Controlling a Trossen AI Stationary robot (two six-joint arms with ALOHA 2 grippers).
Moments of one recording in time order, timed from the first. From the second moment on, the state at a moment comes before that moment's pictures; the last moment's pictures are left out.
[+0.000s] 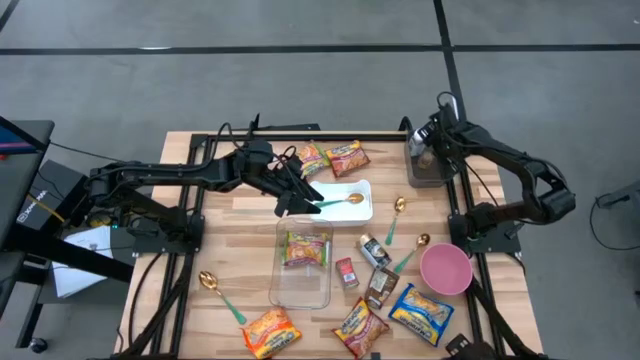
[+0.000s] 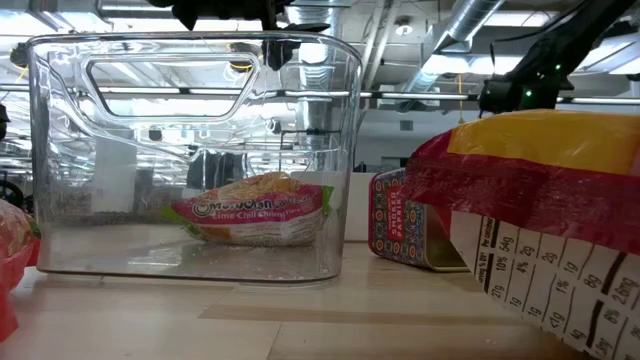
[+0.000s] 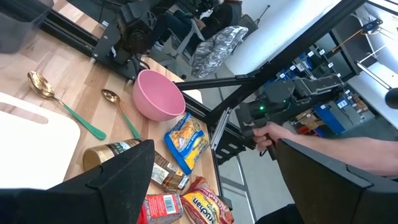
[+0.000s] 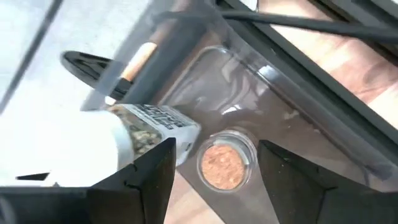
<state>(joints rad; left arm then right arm) 0.19 1.36 0.99 0.15 0.53 -0.61 -1.11 1.27 0.76 -0.62 0.19 1.27</state>
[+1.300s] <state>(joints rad) 0.19 1.36 0.99 0.15 0.53 -0.61 -0.92 1.41 0.76 -0.59 0.19 1.25</state>
